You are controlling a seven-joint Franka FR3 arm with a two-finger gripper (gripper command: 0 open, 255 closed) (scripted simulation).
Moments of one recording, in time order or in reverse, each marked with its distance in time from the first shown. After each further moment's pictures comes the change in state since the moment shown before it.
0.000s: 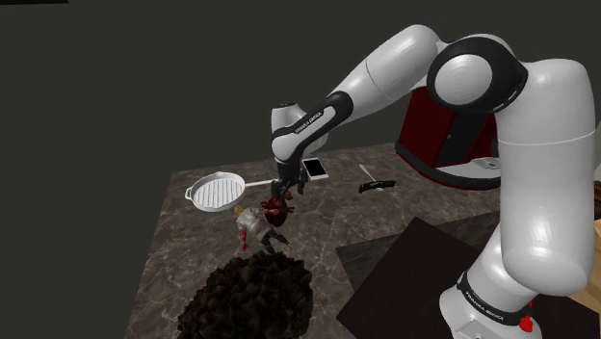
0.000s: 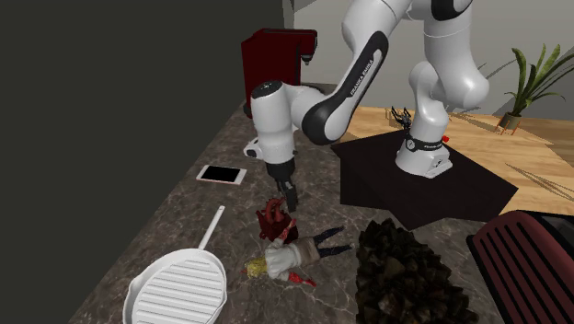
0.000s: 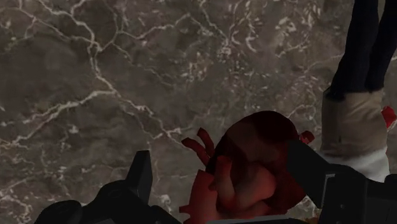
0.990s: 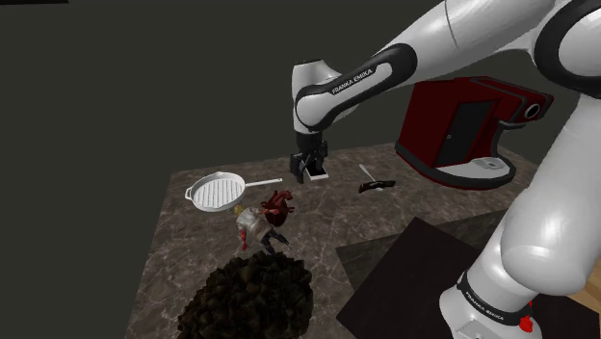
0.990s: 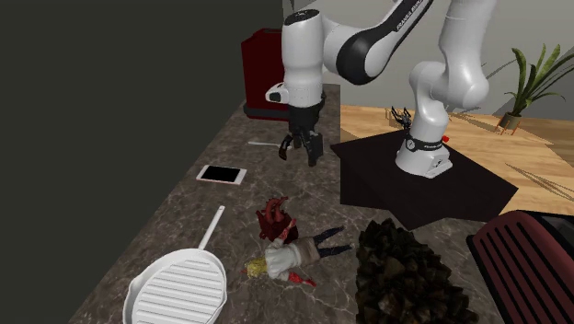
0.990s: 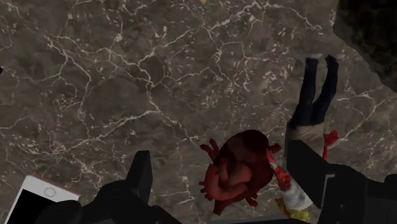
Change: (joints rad) arm -0.018 -0.398 -0.002 -0.218 -0.015 -0.132 -0.055
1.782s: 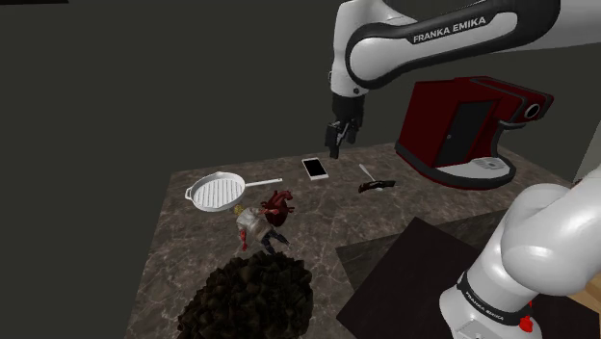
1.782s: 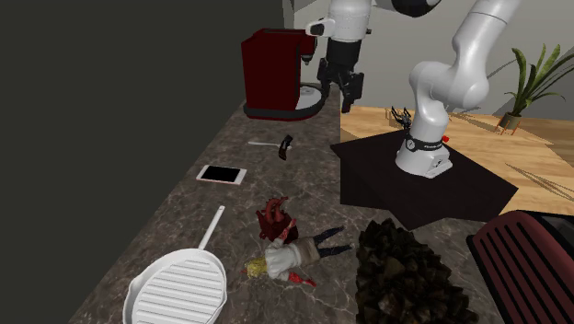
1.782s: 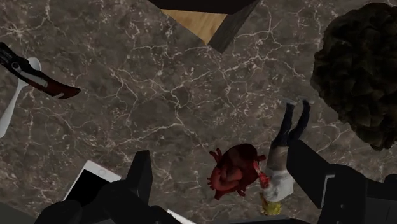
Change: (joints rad) arm -0.001 -0.448 -0.019 -0.160 -0.026 -0.219 -0.088
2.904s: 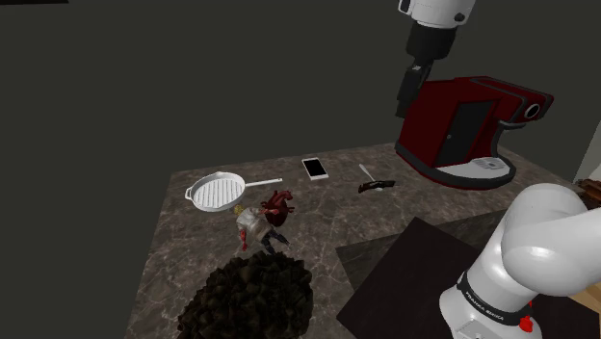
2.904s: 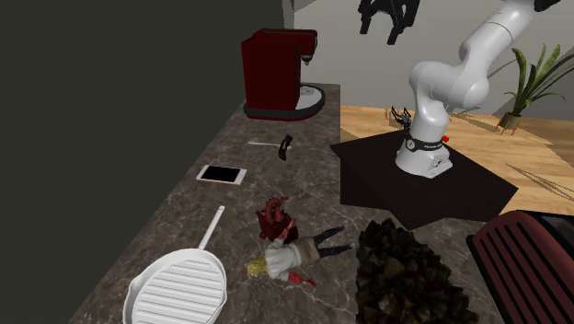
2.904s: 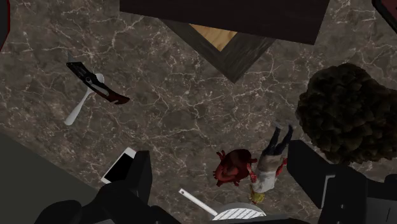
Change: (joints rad) arm 0.008 -0.433 -0.045 0.040 -0.064 -0.377 -0.143
